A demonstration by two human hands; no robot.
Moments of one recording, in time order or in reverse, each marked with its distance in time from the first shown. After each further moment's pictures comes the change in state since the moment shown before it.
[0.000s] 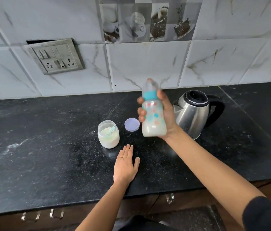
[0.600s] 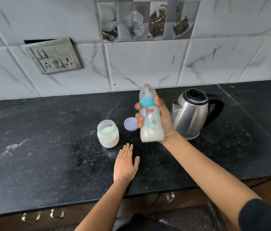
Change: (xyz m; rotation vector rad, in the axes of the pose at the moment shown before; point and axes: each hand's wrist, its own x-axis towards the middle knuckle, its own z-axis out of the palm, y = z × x) left_hand 0.002 -0.001 0.001 0.002 0.006 0.011; right_hand -0.003 0.015 -0.012 0.029 -0.027 0.023
